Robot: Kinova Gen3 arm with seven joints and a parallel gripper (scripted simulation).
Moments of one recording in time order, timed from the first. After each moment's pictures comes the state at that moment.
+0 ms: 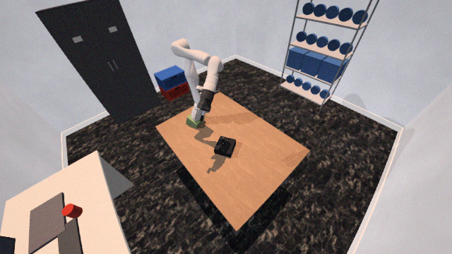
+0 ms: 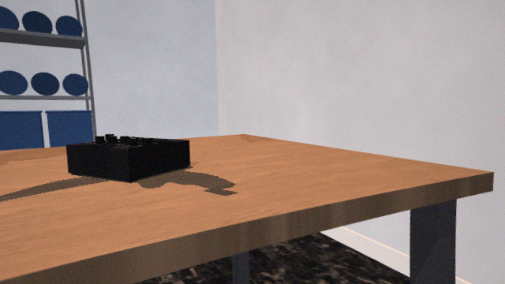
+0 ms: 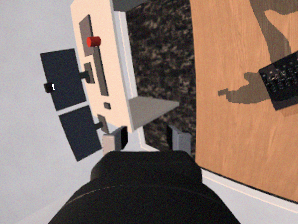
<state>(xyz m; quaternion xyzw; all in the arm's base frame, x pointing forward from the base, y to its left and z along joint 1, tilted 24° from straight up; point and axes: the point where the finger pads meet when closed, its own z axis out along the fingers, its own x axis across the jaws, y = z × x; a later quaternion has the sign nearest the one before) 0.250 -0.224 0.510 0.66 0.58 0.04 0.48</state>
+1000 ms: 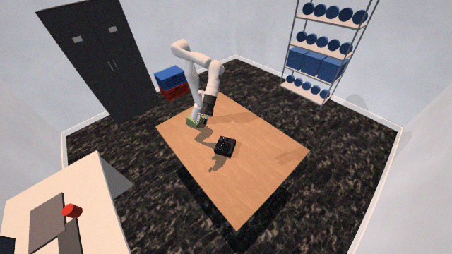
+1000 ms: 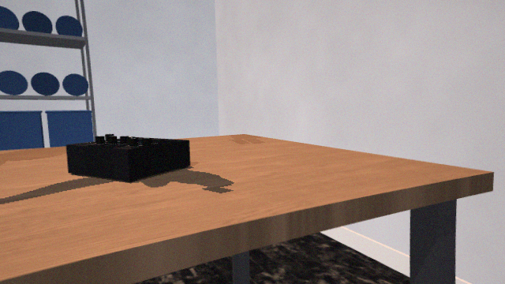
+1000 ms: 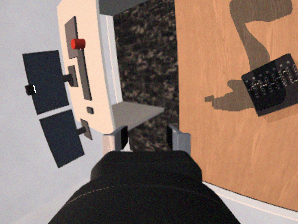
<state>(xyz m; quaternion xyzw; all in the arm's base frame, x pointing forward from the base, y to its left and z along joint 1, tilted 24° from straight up) 0.269 -0.205 0.479 0.66 0.61 0.06 0.44</state>
